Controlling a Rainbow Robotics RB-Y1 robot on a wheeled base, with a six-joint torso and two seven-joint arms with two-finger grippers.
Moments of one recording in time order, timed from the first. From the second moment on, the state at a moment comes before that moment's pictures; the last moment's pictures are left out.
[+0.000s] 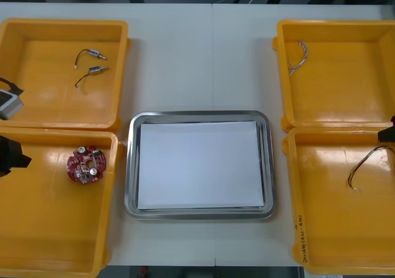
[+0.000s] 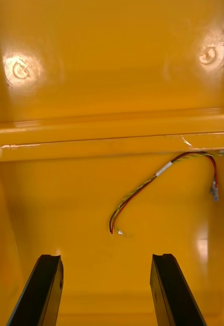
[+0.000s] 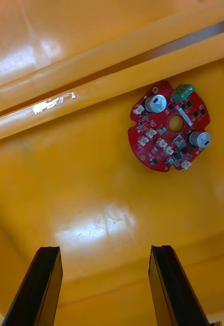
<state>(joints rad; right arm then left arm) -0.18 -0.80 -0.34 -2.17 -0.91 1.85 1.22 -0.10 0.77 0.34 -2.20 0.90 1.89 -1.66</state>
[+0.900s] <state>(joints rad) -0.02 -0.80 -0.11 -2.02 -0.82 1.45 1.23 -0.01 0.85 0.14 -2.22 0.98 1.49 -1.86</state>
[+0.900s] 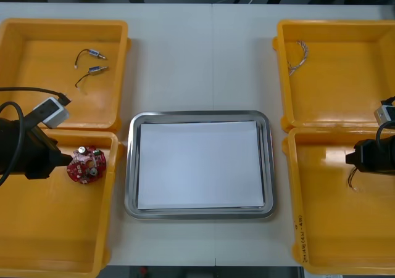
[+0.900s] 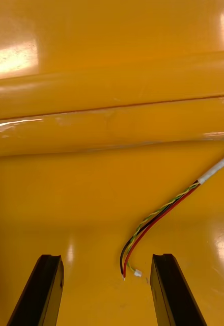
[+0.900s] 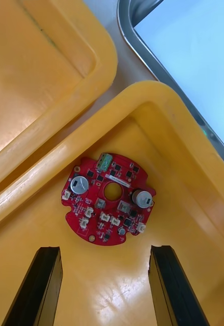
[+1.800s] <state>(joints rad) 0.05 -0.77 -0.03 -1.95 -0.70 1.35 1.29 0.10 0.97 0.00 -2.21 1.00 1.13 -2.02</state>
